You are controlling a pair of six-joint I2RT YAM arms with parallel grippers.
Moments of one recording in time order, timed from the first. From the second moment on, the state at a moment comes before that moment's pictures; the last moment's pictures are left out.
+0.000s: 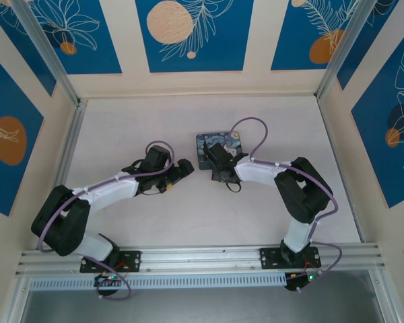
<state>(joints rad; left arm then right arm) -0.59 1.45 0.77 -0.17 0.21 -1.05 0.70 1.77 1.03 -0.47 0.27 0.75</state>
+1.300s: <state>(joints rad) -0.58 1.64 1.03 -0.22 0.23 -0.96 0.66 1.68 0.93 -0.45 0.26 0.73</state>
